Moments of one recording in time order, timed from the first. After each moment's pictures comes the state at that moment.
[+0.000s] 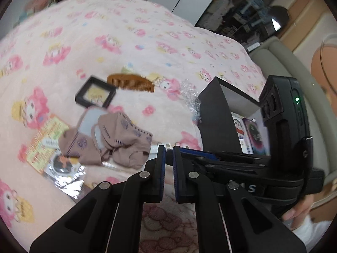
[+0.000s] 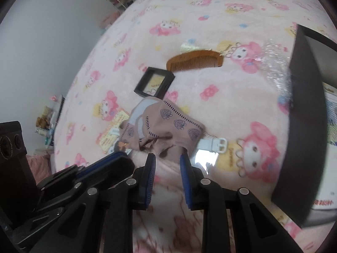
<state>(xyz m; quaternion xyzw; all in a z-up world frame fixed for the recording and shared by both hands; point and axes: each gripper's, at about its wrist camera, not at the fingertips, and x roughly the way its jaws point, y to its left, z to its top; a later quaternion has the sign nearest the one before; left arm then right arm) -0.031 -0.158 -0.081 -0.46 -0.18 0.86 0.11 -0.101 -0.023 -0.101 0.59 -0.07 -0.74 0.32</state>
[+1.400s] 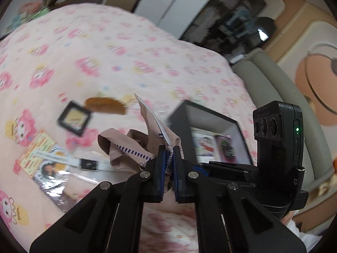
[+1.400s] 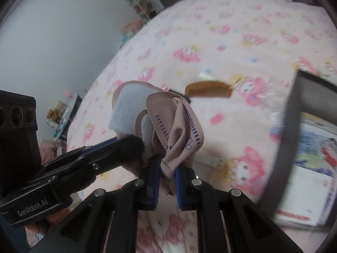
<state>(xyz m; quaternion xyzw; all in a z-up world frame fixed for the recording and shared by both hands) -0.036 -0.128 -0.010 -0.42 -0.22 0.87 0.16 -0.095 0.002 -0.033 0.53 -0.05 -0.76 0.37</state>
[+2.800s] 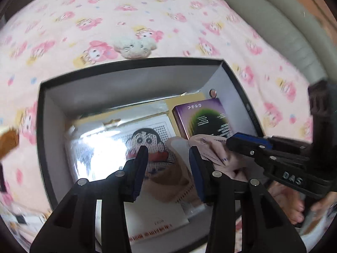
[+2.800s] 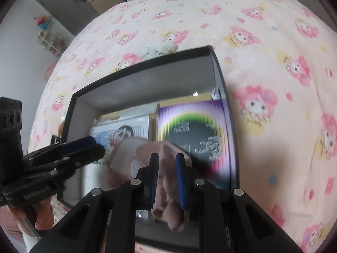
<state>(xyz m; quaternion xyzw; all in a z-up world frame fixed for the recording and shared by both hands) -0.173 0.181 -0.084 -0.56 -0.01 0.79 0.24 -0.187 0.310 -0.088 0.57 -0.12 -0.80 0.12</state>
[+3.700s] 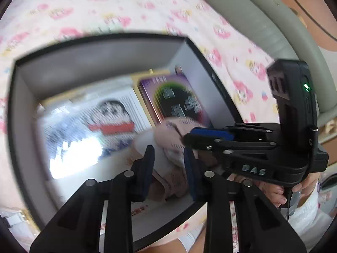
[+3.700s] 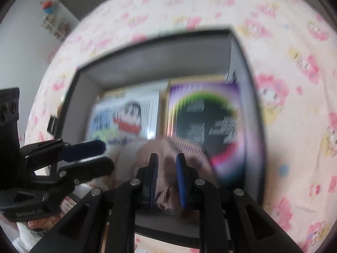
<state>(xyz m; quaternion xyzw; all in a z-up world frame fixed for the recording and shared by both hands) -0.140 0.162 -0.094 -0.58 -0.06 0.74 0.33 -0.164 0.296 -0.108 0.61 -0.09 -0.78 0.15</state>
